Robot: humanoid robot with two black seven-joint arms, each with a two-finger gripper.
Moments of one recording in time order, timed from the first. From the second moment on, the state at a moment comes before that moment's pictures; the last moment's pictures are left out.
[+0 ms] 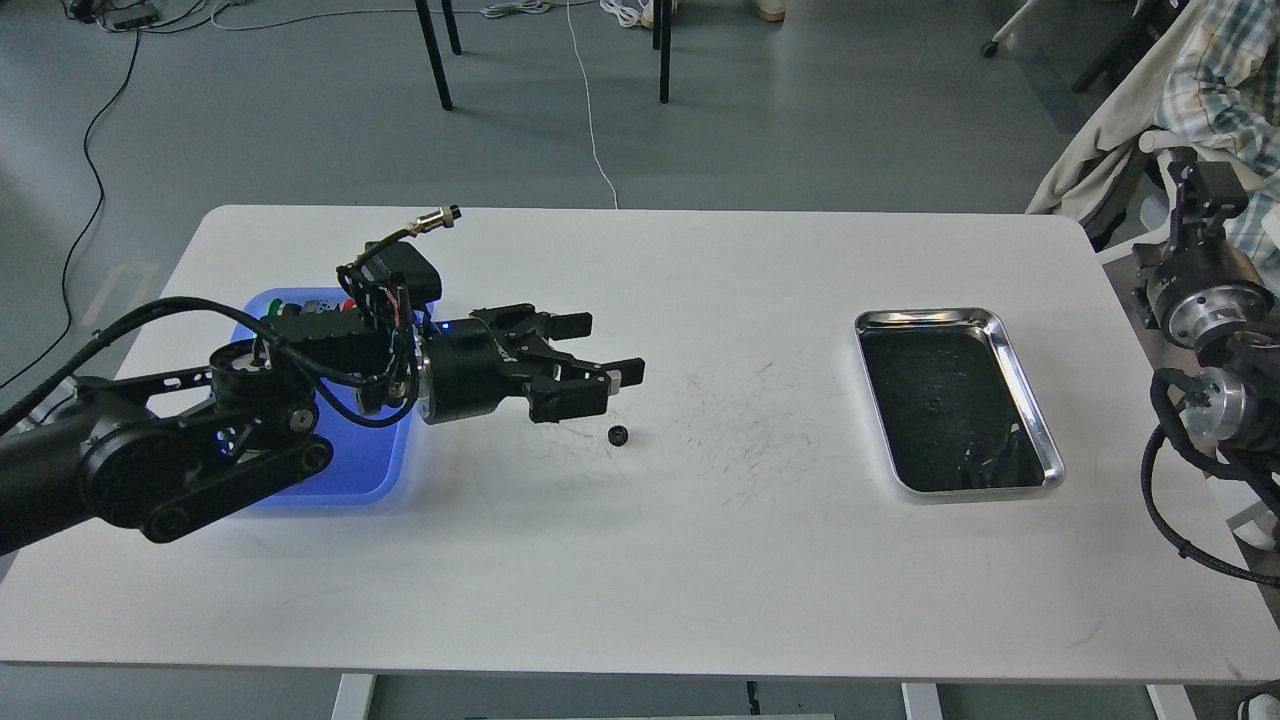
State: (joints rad) left arm -0.91 0.52 -0.23 -1.26 1.63 -0.05 -0.41; right arm 0.70 -0.61 0.57 0.79 -0.24 -0.23 0.30
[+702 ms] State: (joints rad) left arm -0.92 0.32 -0.21 -0.98 2.01 0.04 -0.49; right arm 0.71 -0.63 0.56 0.79 -0.24 -0.23 0.30
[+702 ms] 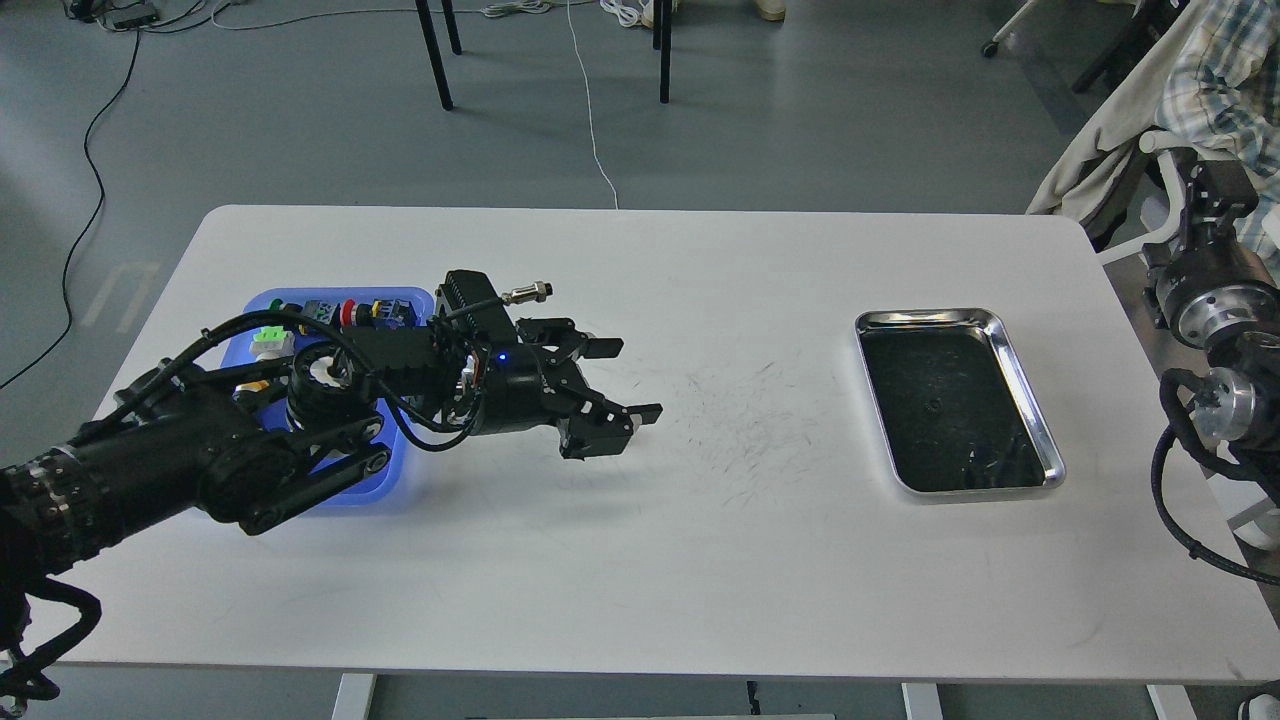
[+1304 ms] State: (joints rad) left arm -0.89 0.22 -0.11 -0.82 2.06 0.23 -0.49; right arm 0.71 -0.63 0.55 0.78 -0.25 -0.23 0.30
